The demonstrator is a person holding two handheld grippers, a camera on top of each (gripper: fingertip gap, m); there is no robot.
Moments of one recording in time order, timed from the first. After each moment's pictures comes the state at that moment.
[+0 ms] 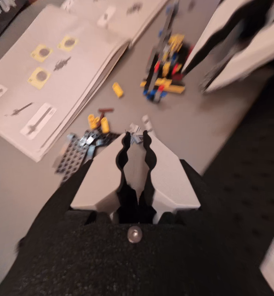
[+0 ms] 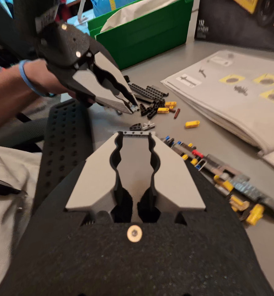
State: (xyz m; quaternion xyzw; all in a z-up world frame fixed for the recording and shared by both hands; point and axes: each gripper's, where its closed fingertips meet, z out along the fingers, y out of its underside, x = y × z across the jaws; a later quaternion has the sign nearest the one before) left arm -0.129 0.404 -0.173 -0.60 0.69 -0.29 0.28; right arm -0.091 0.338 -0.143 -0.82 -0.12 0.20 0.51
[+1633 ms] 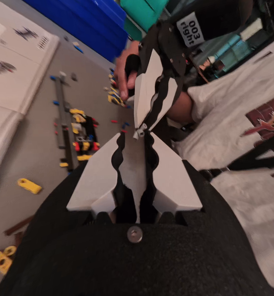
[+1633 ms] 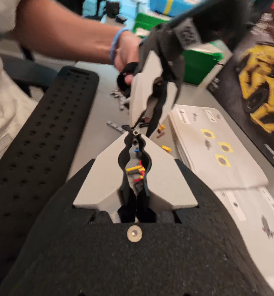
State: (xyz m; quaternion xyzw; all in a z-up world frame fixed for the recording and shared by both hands) left arm -0.060 0.324 -0.102 -0.45 0.66 -0.59 -0.05; right arm -0.061 0.326 -0.099 -0.76 -0.37 0.12 0.53
